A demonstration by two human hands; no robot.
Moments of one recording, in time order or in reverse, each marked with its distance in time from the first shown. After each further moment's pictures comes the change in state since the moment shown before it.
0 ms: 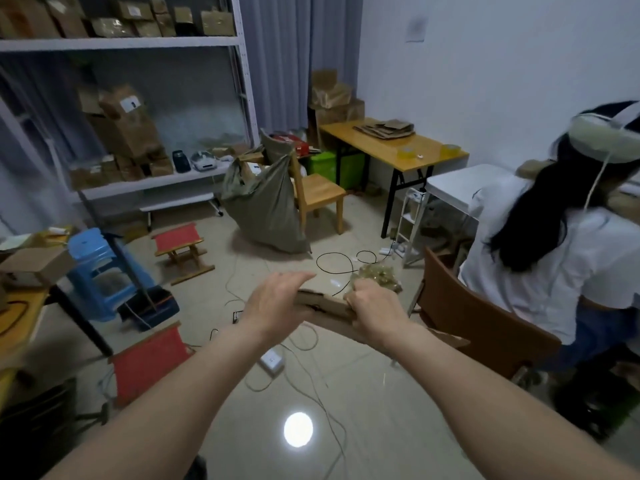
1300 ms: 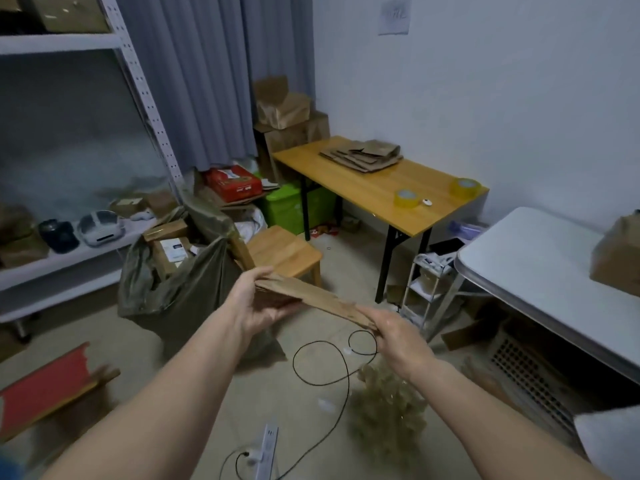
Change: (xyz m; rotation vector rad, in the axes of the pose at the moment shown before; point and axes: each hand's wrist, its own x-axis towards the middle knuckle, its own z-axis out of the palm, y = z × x) left_hand 0.814 -0.207 0.094 -1.796 -0.259 -0.928; right_hand 0.659 0.369 0.123 0.423 0.070 0.318
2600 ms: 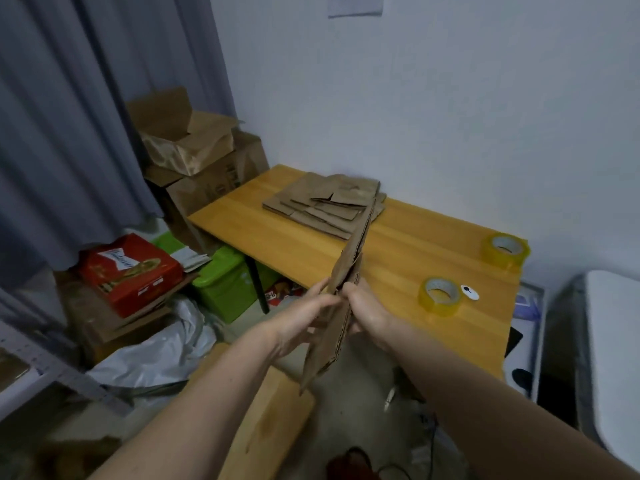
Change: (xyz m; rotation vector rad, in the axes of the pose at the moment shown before) left_hand 0.595 0.312 0.254 1.069 -0.486 -0.011; right_hand 0.723 0.107 -0.042 1.066 0.062 0.695
